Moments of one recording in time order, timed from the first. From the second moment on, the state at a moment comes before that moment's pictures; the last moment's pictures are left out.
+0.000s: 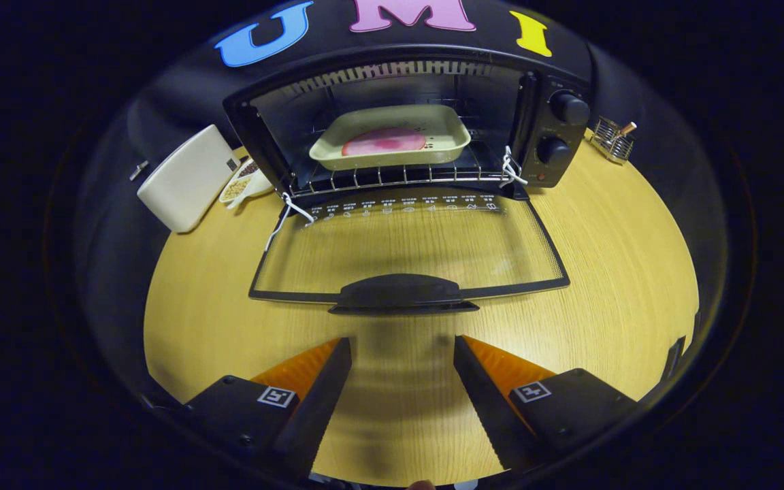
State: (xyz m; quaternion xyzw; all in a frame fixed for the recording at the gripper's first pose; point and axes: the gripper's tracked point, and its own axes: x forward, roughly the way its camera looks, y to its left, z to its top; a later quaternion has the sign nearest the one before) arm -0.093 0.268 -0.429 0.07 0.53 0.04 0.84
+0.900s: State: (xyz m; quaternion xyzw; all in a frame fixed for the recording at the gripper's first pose) arm -0.072 0.261 -0.401 0.06 0.48 0.02 0.87
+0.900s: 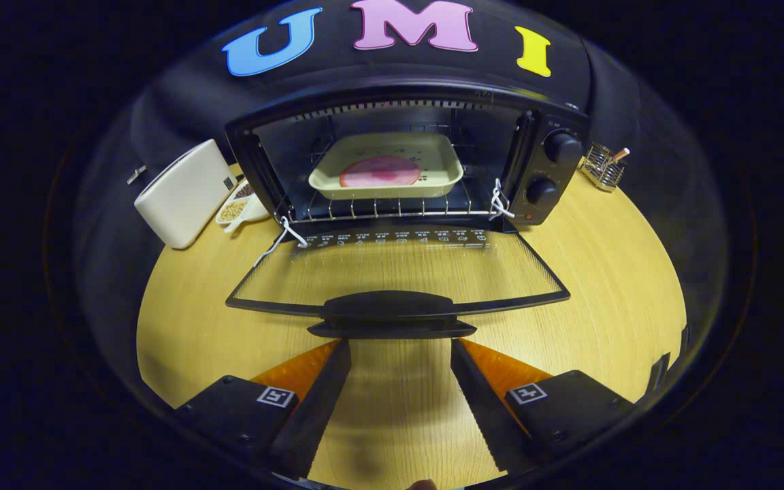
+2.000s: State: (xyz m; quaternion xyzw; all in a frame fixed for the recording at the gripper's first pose) arm -0.016 0.232 -0.293 0.03 0.32 0.03 0.95
